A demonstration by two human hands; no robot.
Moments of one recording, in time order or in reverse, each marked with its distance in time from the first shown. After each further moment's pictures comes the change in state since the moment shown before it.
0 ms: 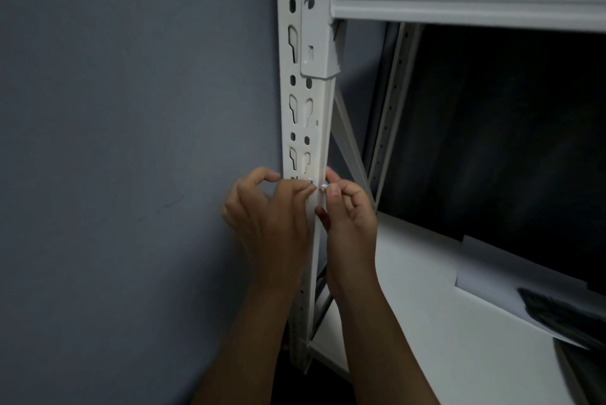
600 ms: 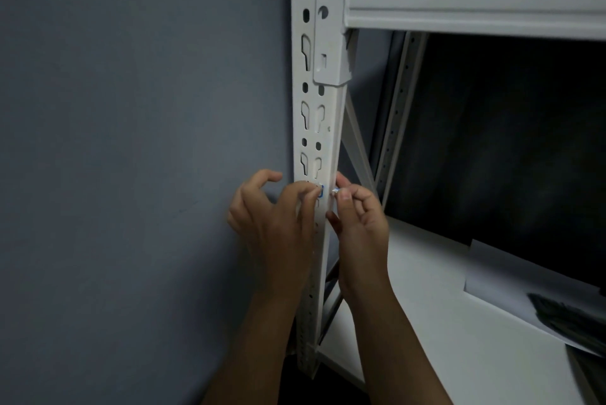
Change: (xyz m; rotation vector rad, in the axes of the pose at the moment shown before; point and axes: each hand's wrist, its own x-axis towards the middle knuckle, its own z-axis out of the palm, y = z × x) left_hand 0.003 -0.006 -0.005 -0.059 -0.003 -0.010; right_hand 0.000 0.000 -0.001 -0.009 -0.016 -0.011
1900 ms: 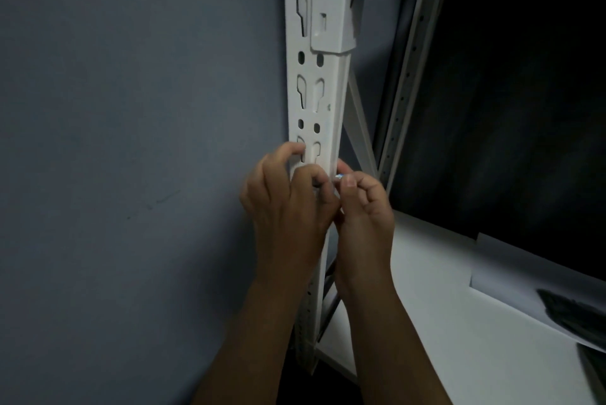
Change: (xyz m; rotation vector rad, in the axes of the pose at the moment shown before) left_hand 0.002 0.004 0.013 0.043 -0.106 0.168; right_hand 0.006 0.006 0.001 0.081 0.038 0.015
